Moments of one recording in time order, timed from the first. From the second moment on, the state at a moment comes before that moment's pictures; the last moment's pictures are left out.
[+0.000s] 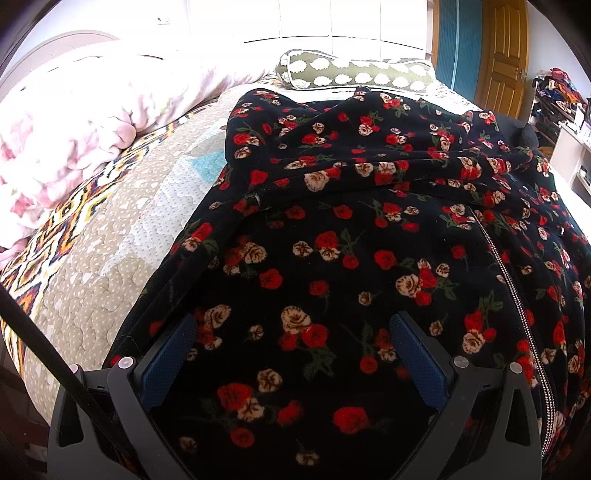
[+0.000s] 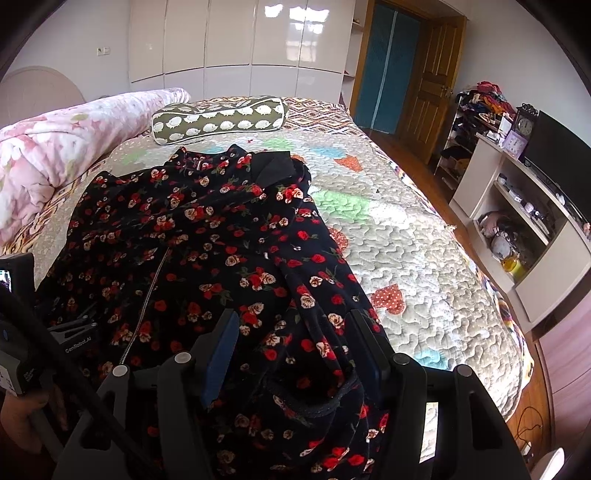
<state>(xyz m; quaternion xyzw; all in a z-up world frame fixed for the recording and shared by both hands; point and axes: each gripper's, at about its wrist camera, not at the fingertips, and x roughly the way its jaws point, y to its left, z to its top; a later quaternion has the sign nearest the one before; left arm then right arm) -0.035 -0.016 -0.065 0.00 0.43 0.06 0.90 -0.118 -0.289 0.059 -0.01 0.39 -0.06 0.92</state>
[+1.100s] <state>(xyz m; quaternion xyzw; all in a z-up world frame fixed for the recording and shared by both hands) -0.035 -0.017 -0.065 0.00 0.43 0.06 0.90 -0.120 -0.293 0.058 -0.02 0.37 -0.07 0.93</state>
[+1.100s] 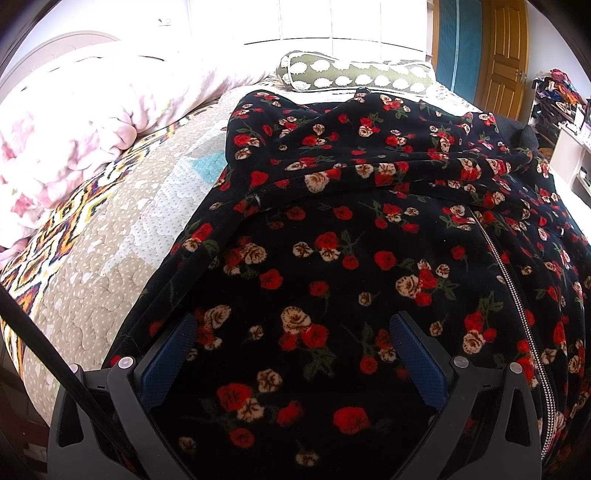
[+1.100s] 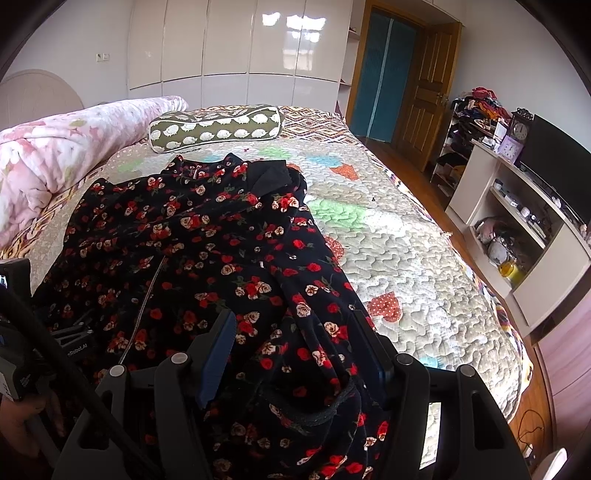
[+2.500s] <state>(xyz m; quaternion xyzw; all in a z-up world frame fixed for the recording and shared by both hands) -0.035 0.122 -0.053 -0.21 0.48 -0.11 0.84 -0.130 -0.456 -0.040 0.24 0.44 0.03 0.86</state>
